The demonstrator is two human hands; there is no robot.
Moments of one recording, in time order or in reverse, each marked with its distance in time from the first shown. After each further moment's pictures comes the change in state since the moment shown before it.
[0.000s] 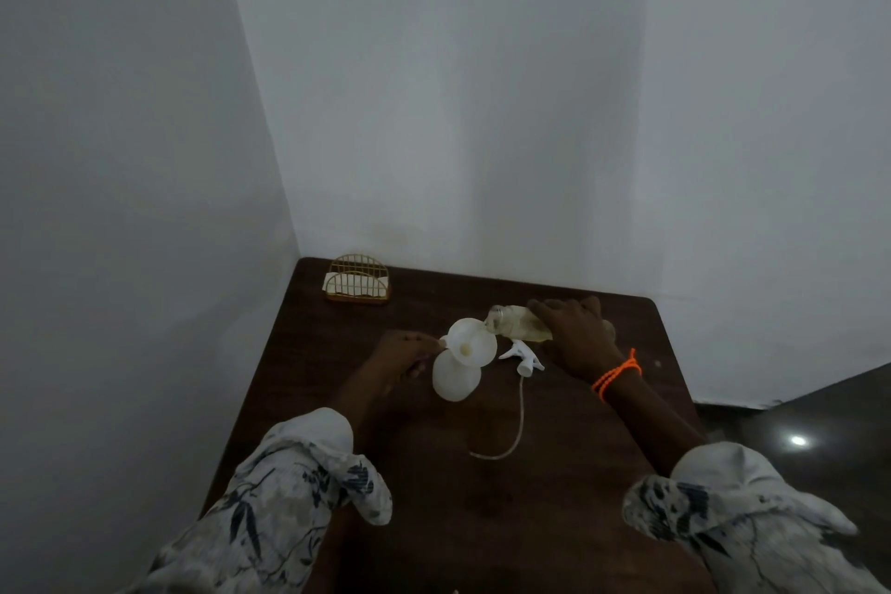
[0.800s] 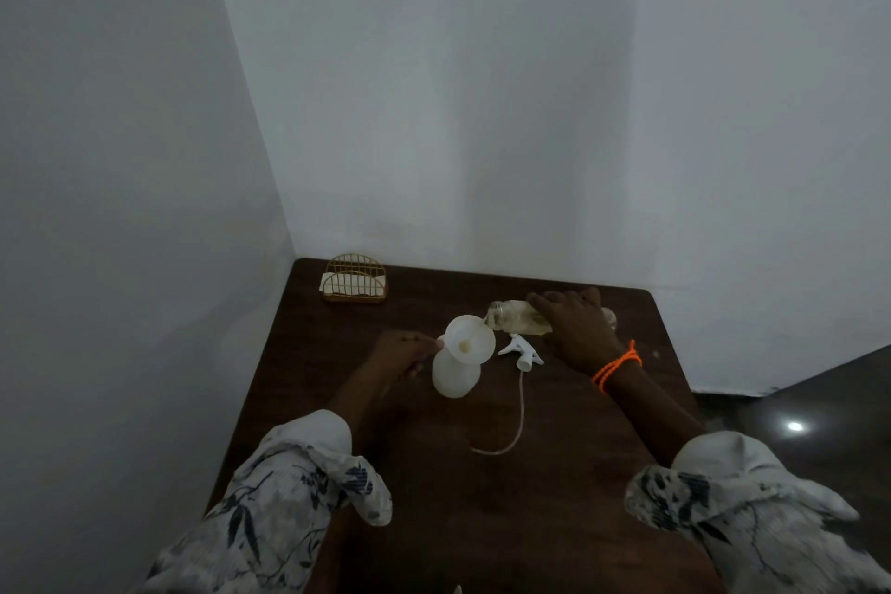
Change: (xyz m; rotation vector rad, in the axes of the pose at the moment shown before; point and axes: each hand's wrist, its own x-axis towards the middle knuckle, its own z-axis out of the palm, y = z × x) left_hand -0.002 -0.009 -0.005 0.020 -0.007 0.049; right_hand -0.002 -0.002 0.001 -0.023 0.049 0.005
